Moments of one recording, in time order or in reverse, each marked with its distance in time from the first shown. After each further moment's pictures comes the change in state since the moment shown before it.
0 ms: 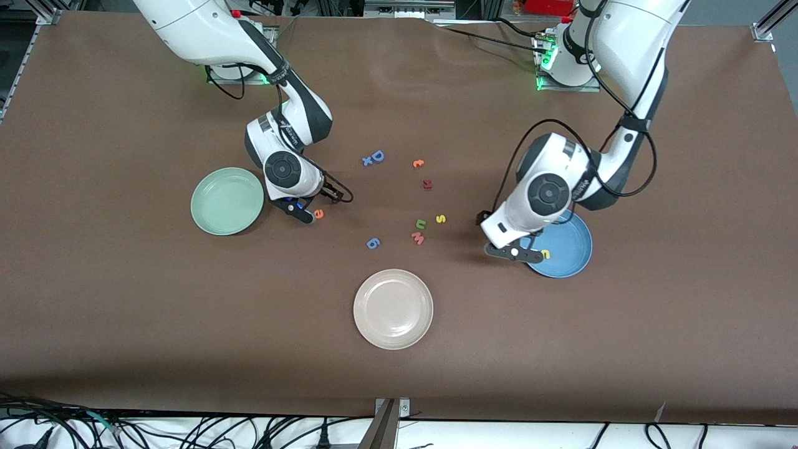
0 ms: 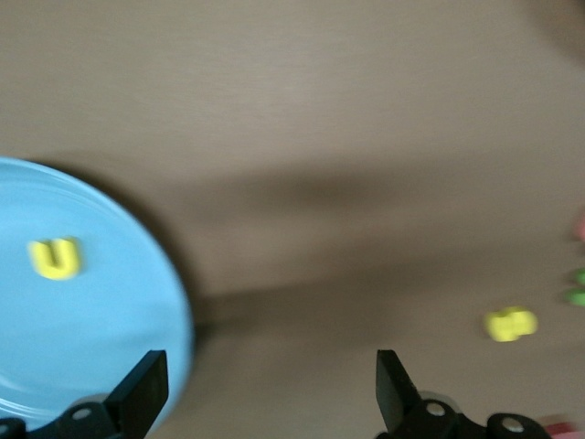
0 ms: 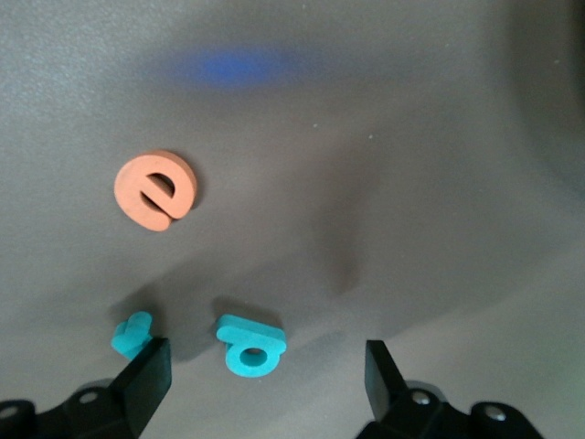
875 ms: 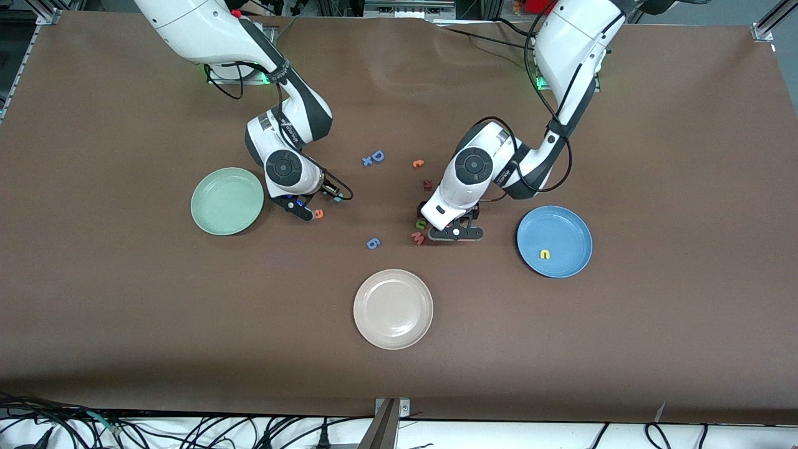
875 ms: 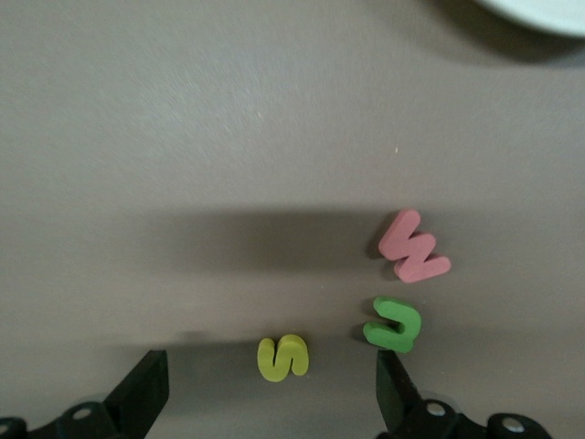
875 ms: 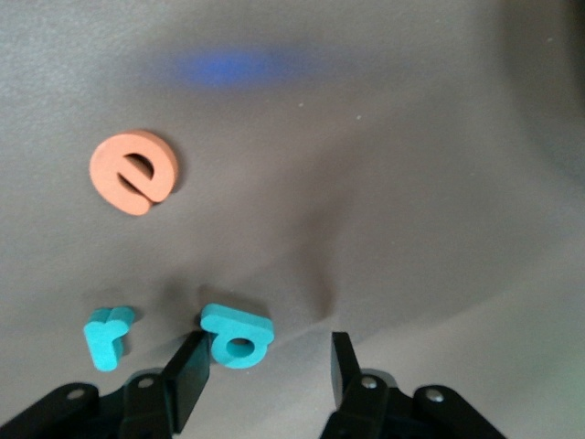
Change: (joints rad) left arm -0.175 0.128 -0.012 -0.003 0.000 0.246 -0.316; right arm 0.004 -0.007 0.004 -0.016 0.001 0.001 0.010
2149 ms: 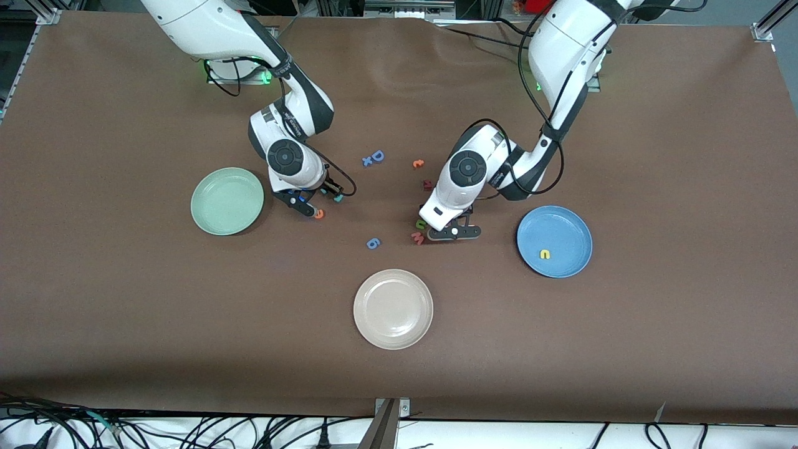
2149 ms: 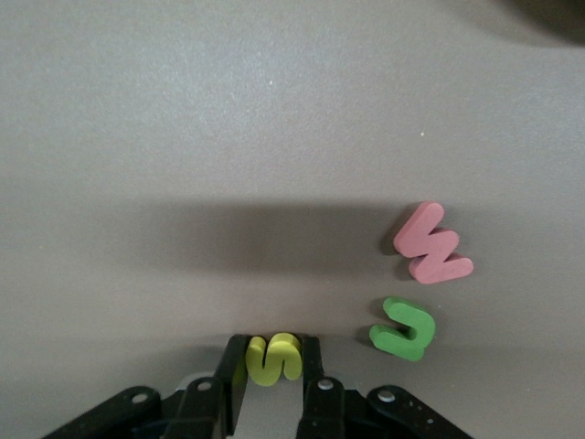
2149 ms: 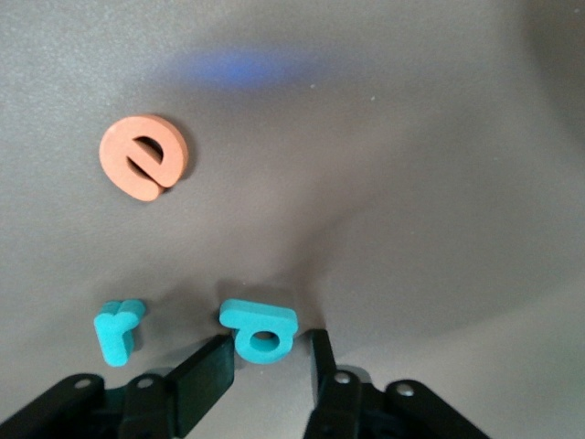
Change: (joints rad) left arm -0.012 0.019 0.006 0.003 0.000 0.002 -0.087; right arm 0.015 -0.024 -0.001 -0.062 0.000 0.103 0.030
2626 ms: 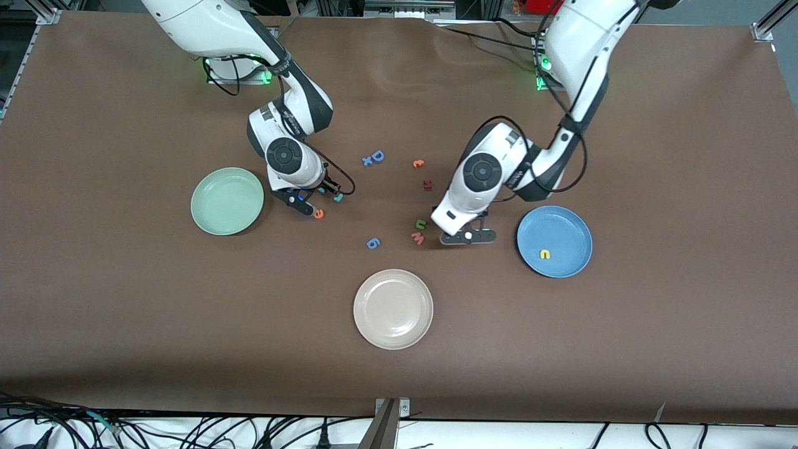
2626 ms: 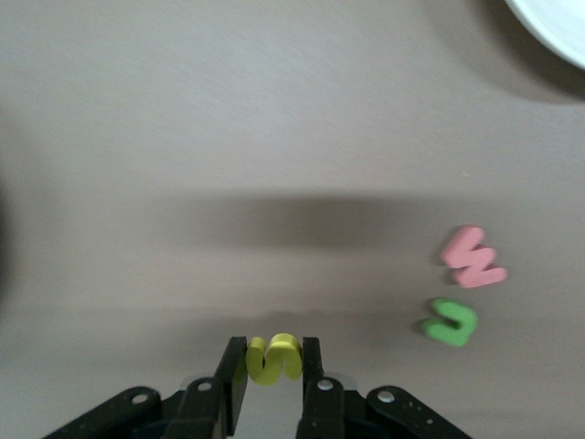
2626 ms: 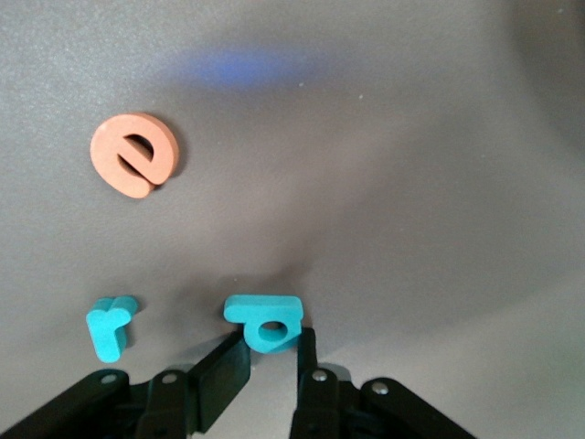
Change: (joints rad) left arm 0.077 -0.100 0.007 0.024 0.001 -0.197 0.137; right arm 0.000 -0.008 -0.001 -0.008 0.000 -0.006 0.001
